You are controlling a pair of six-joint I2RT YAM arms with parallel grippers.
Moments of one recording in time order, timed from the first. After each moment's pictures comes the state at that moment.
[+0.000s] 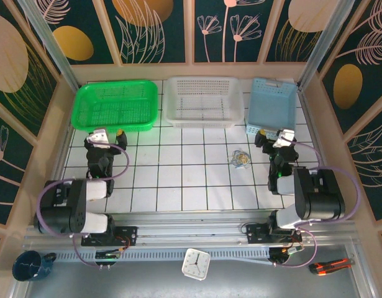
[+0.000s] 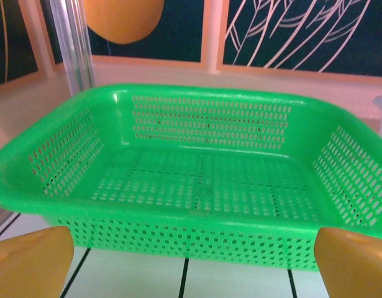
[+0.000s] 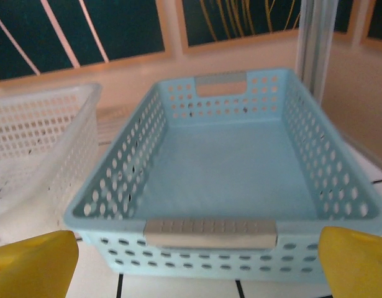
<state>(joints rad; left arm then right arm) 0.01 1.36 0.24 1.05 -0.11 -0.08 -0.02 1.42 0.21 1.12 0.06 0.13</state>
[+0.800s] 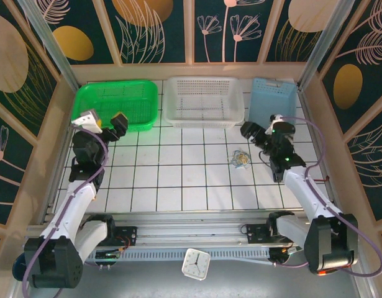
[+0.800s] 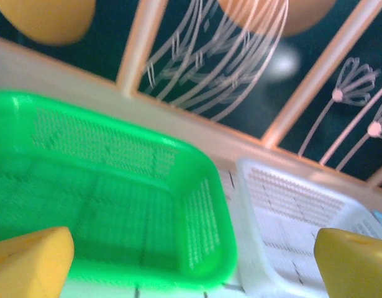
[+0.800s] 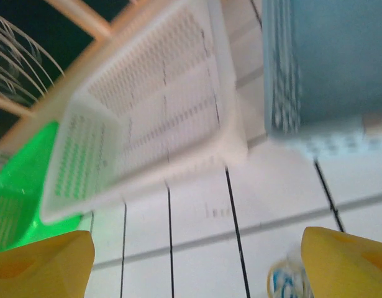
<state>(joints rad) -0.06 0.93 0.55 0.26 0.08 -0.47 0.16 1.06 0.62 -0.05 -0.20 0.66</state>
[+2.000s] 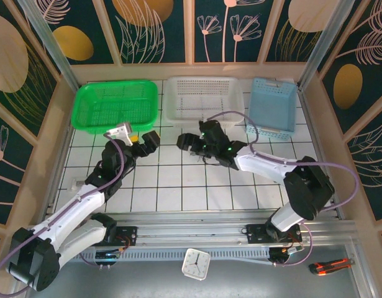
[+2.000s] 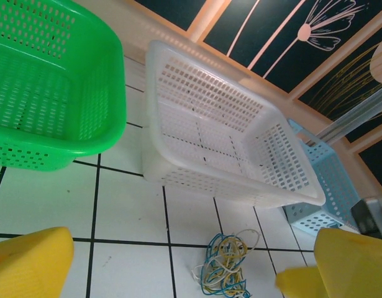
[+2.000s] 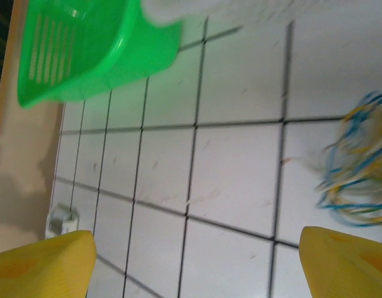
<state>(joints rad) -0.46 0.92 0.50 0.16 -0.06 -0.68 0.76 1.53 0.96 -0.05 -0.11 0.87</state>
